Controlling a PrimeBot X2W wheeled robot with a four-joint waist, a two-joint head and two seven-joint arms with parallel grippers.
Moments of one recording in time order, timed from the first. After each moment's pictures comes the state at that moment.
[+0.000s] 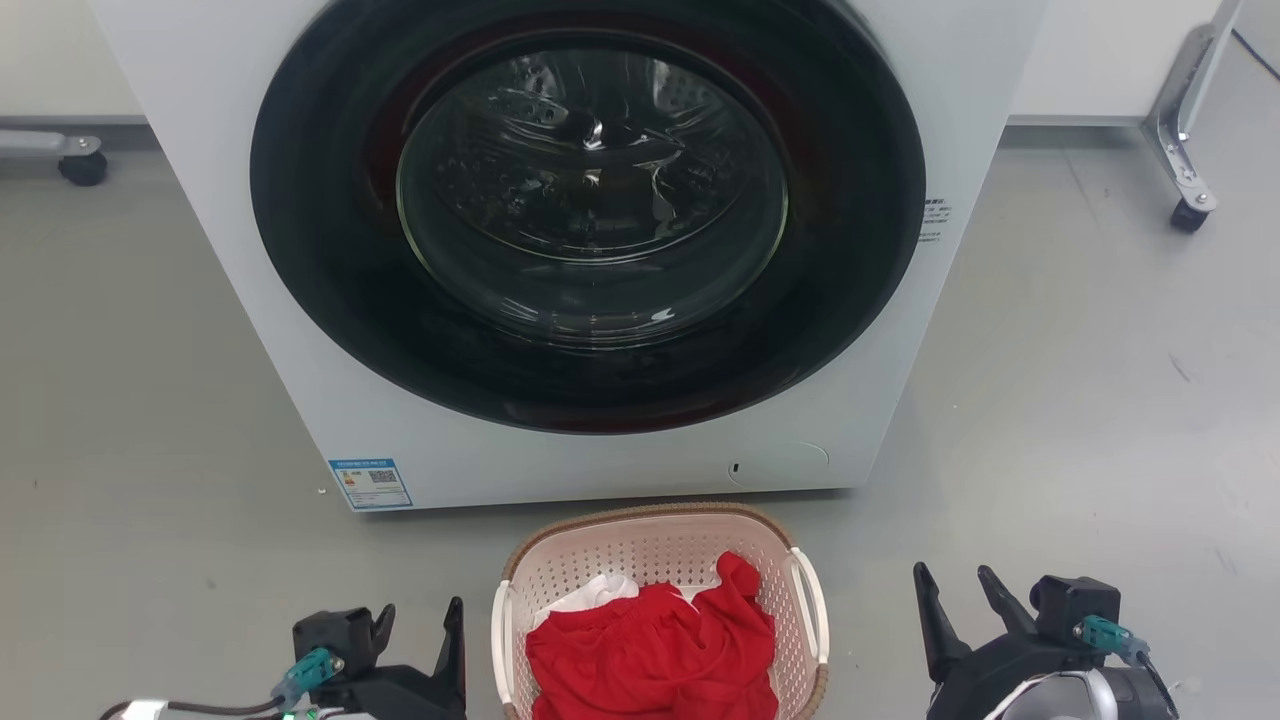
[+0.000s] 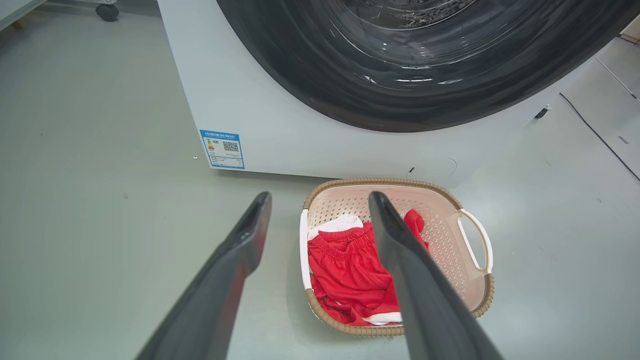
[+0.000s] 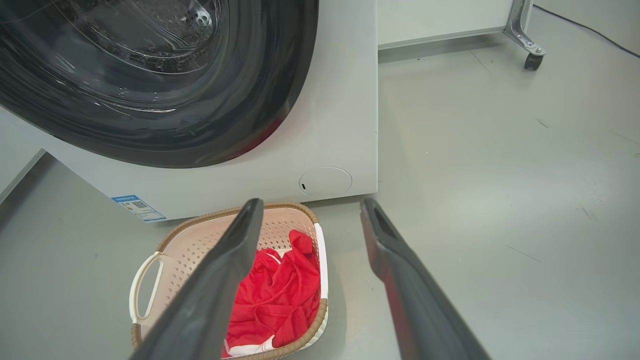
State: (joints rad) left arm -0.43 0.15 -0.62 0.86 -0.83 0.11 -0.25; right arm -0.44 -0.15 0.51 0.85 0.63 -0.03 -0.25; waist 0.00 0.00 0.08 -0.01
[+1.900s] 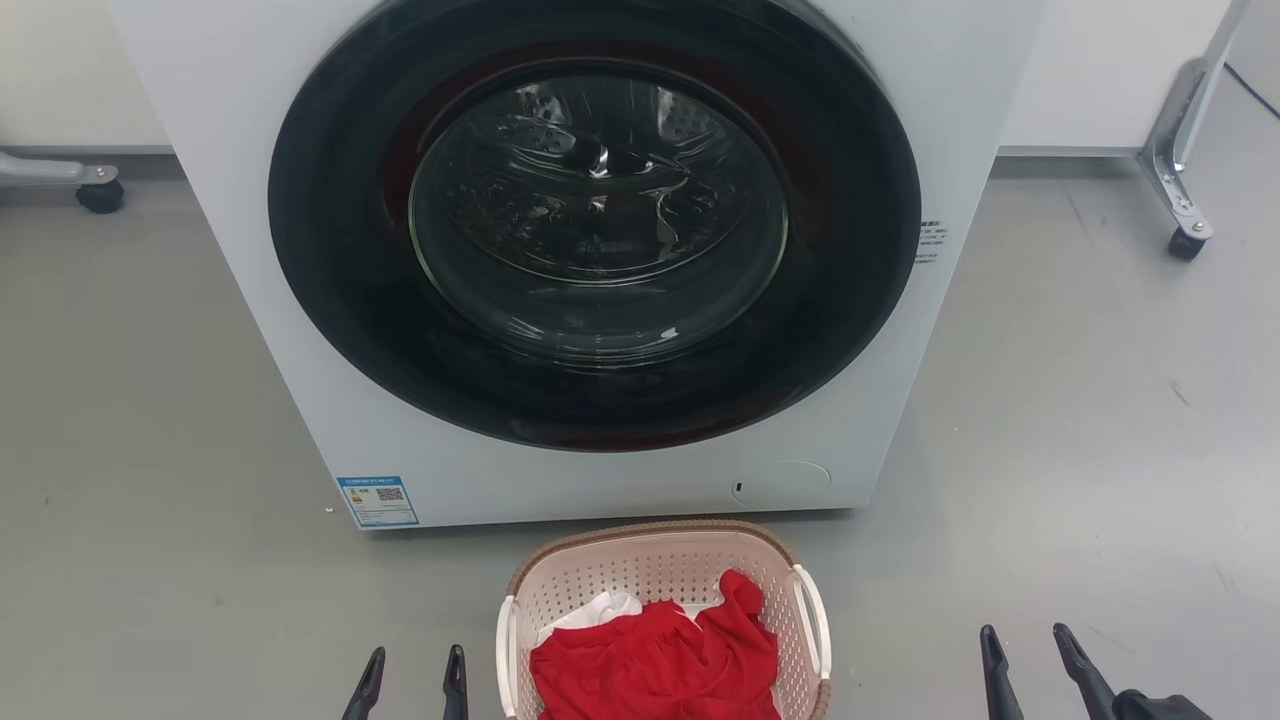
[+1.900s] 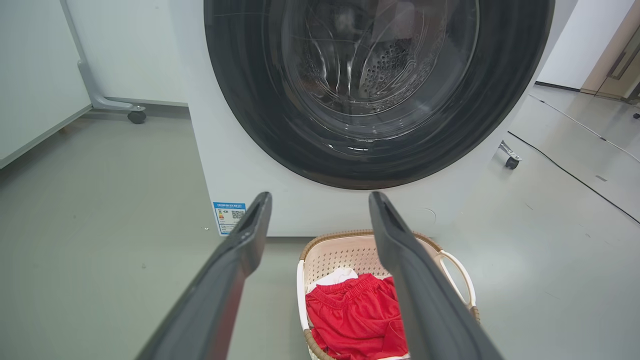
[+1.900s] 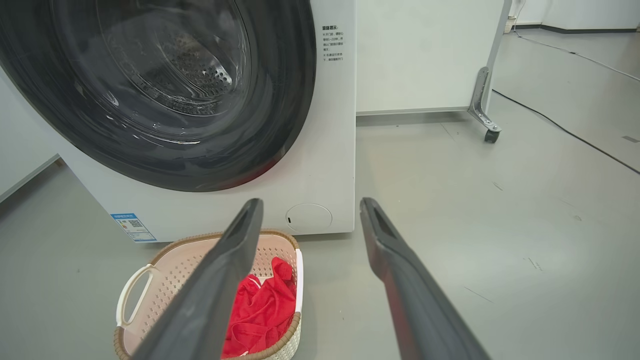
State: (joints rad) left arm 0.03 0.09 -0.27 0.24 -0.34 0.12 -0.25; right arm -0.01 -0.23 0.31 0.27 0.39 -0.12 -0.25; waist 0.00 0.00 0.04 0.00
